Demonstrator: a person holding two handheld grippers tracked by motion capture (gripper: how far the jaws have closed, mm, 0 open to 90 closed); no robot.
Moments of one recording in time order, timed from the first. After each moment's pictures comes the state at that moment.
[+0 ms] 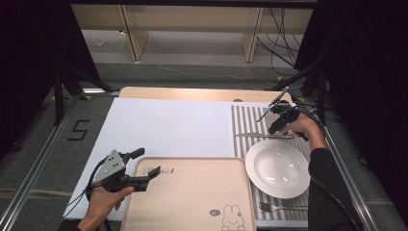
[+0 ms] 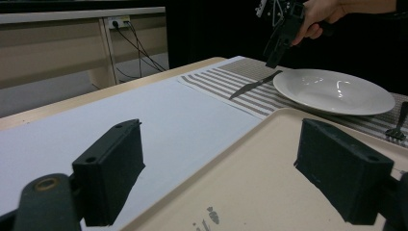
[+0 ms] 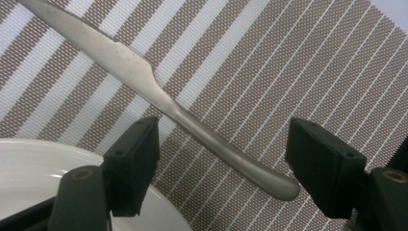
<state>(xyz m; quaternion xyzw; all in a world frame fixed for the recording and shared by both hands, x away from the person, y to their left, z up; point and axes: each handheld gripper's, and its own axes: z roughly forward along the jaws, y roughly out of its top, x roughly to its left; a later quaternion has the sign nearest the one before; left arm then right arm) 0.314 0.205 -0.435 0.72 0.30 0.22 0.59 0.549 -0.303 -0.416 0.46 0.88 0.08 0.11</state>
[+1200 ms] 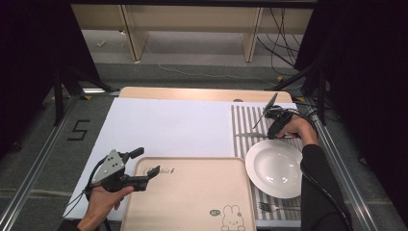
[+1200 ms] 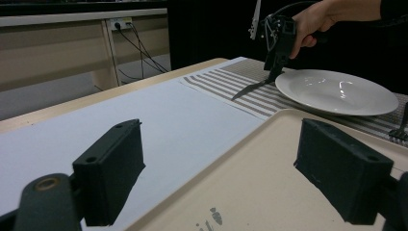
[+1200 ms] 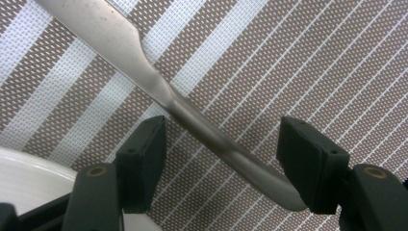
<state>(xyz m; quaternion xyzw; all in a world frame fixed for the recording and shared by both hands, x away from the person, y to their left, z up) 0.314 0.206 -0.434 0.72 0.30 0.22 0.59 0.564 -0.294 -0.445 0.42 0.90 0.00 0.09</state>
